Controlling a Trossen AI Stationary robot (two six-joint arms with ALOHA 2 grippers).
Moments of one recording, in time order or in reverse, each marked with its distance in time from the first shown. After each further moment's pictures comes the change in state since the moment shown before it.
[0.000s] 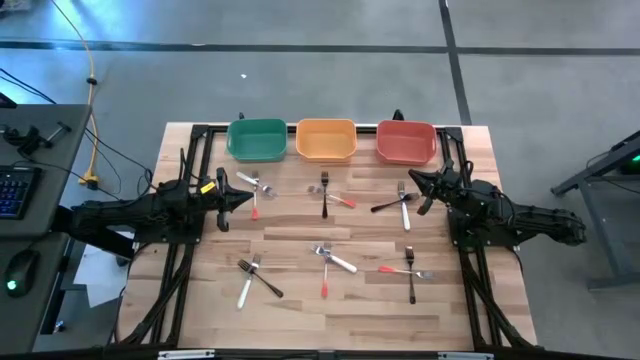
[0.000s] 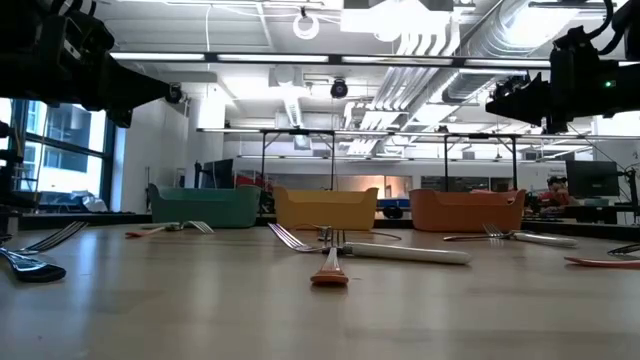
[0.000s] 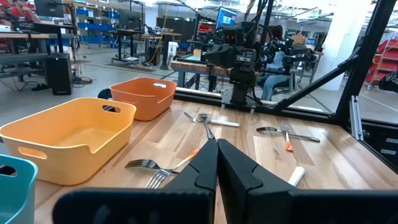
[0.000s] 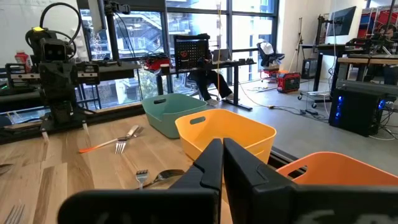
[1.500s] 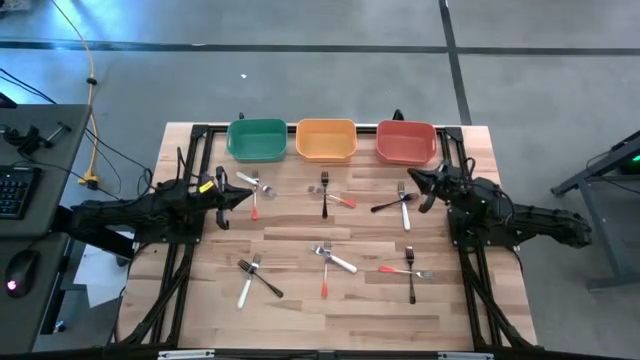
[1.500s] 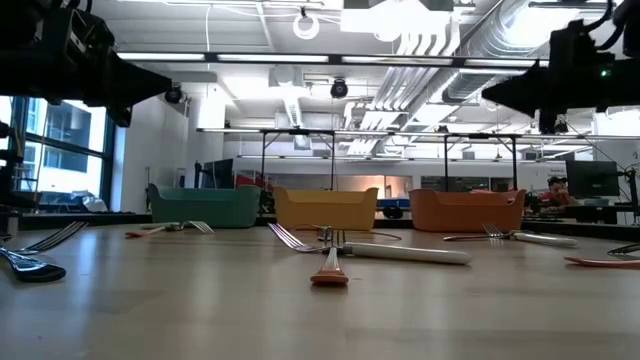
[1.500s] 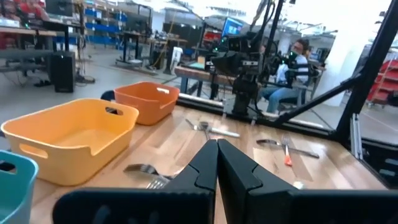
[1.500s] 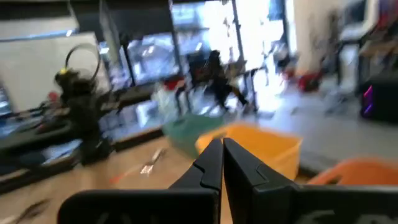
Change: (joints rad) left arm 0.000 0.018 0.000 0.045 -0.027 -0.061; right arm -0.049 0.109 0.000 0.150 -0.106 0.164
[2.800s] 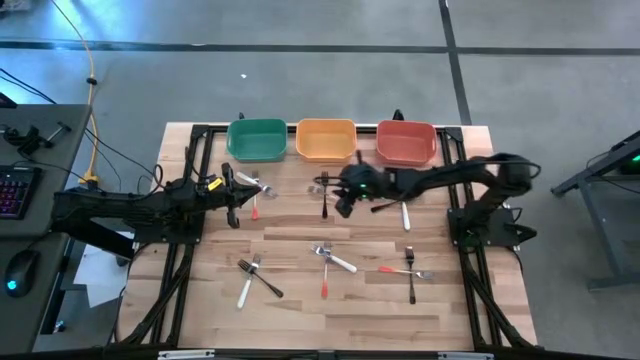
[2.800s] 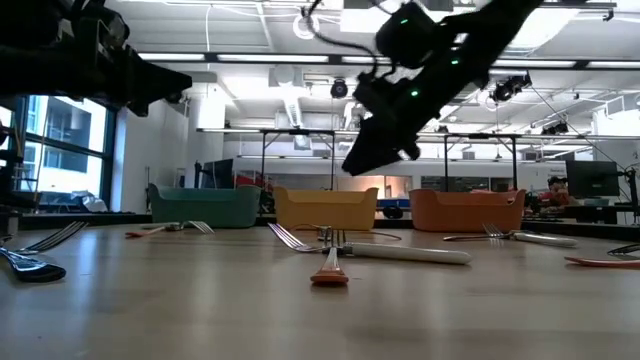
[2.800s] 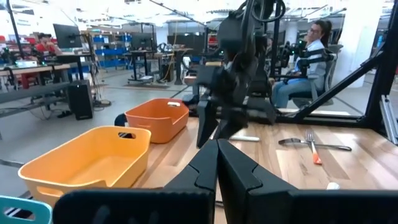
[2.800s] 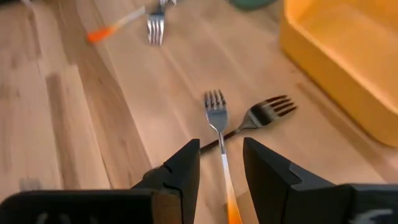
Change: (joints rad) left arm 0.000 0.376 0.000 0.404 -0.024 0.182; right arm 0.069 1.537 0.923 -0.212 -0.130 0.105
